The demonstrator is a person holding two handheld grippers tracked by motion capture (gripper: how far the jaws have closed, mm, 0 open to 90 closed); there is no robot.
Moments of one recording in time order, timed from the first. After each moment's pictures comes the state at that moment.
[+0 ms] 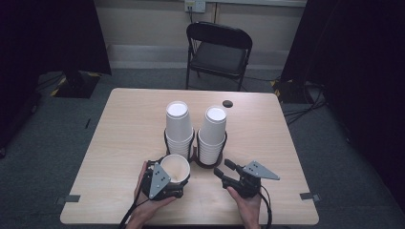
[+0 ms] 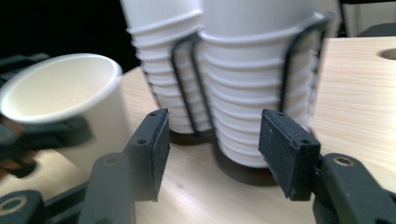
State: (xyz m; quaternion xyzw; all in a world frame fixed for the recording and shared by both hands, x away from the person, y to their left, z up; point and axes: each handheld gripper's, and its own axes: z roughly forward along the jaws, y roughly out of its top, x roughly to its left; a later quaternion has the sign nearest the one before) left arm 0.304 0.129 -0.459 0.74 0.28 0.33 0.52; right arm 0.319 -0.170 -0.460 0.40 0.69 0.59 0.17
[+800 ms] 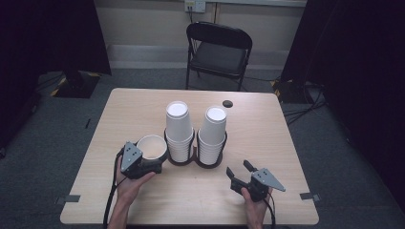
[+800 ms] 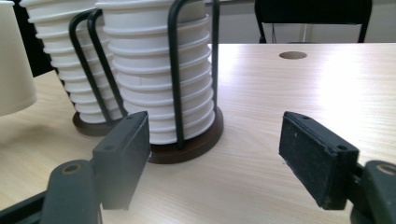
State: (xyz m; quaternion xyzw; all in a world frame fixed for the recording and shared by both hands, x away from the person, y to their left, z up) left arm 0.354 0.190 -0.442 0.68 0.37 0.32 0.55; right arm 0.317 -0.196 -0.494 0.45 0.65 0.55 0.29
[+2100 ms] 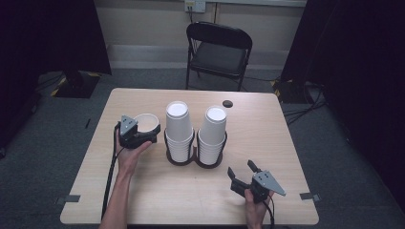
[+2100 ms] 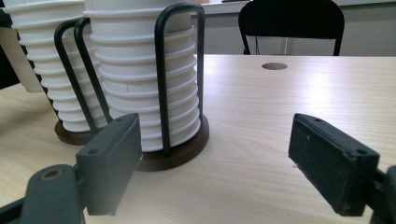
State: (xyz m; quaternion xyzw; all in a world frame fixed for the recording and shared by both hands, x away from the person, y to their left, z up) left arm 0.444 0.215 -0.447 0.65 0.45 0.30 0.53; right arm 0.313 -0.195 -0.496 0.45 0.63 0.55 0.32
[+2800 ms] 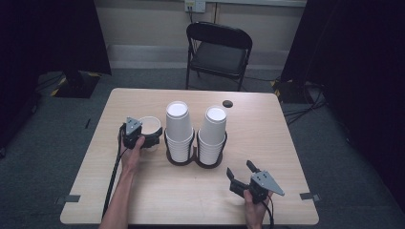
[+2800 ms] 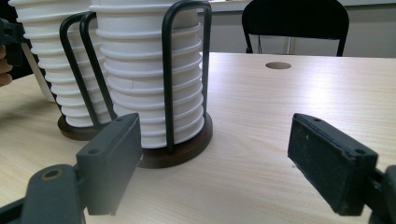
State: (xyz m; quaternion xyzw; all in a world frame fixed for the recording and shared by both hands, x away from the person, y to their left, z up) left arm 0.455 0.210 -0.469 0.66 0.46 0.30 0.51; right arm 0.312 -0.193 -0.496 0.44 0.63 0.55 0.32
